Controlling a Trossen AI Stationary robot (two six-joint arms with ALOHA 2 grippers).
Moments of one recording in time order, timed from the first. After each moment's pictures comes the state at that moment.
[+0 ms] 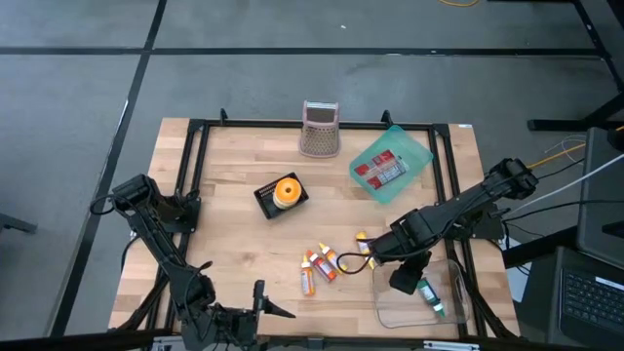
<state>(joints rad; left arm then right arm) -0.94 1.75 1.25 0.37 -0.89 0.05 0.50 1.57 1.26 -1.31 -0.54 1.00</state>
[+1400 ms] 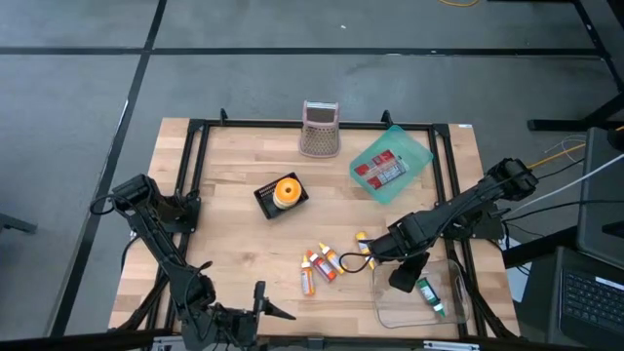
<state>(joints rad) -0.94 1.75 1.25 0.37 -0.87 0.04 0.49 1.57 1.07 -1.14 -0.57 0.99</state>
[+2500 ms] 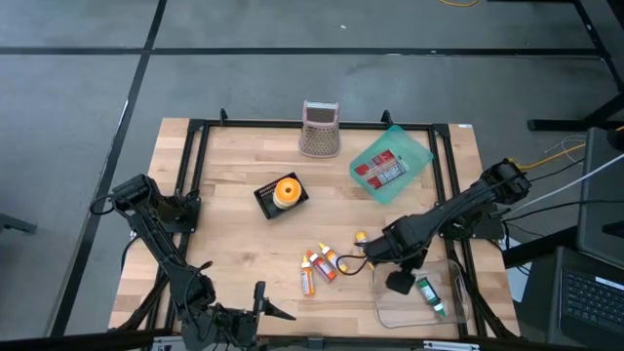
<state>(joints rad) -0.94 1.75 1.25 0.37 -0.87 0.04 0.48 1.64 1.09 -1.15 -0.57 0.94</state>
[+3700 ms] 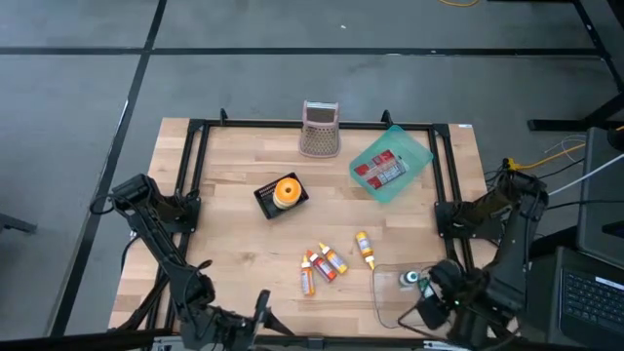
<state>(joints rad) -0.94 1.74 1.25 0.39 -0.69 0.18 1.12 1.62 1.51 -1.41 0.05 2.17</state>
